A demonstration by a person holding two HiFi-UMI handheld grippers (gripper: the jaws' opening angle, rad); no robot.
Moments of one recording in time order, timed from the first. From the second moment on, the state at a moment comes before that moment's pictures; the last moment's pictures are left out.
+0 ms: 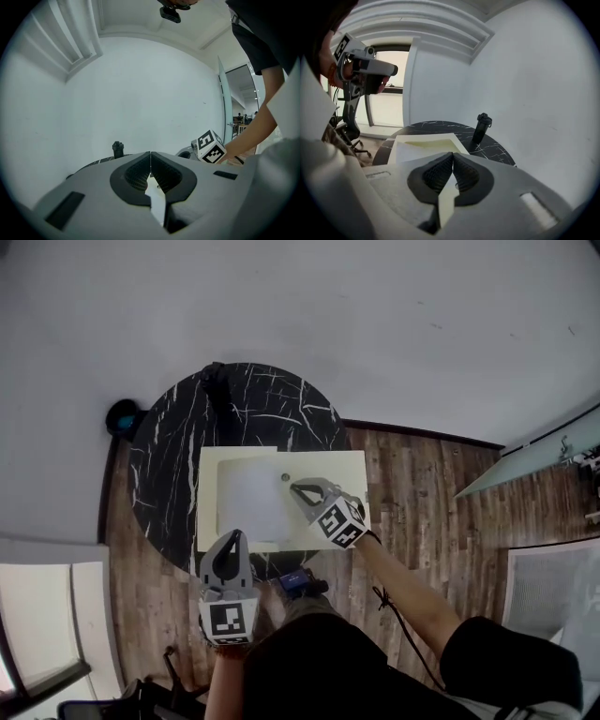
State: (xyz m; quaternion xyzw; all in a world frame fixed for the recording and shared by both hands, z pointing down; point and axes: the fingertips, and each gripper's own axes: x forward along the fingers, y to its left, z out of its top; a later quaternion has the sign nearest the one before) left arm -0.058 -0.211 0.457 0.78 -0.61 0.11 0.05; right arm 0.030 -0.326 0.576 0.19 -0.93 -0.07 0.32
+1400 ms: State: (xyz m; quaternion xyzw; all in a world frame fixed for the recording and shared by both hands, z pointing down) left arm -0.085 -0.217 0.517 0.75 -0.63 0.14 0.14; right arm -0.005 -0.347 0.768 -0.07 -0.85 -0.12 0.52
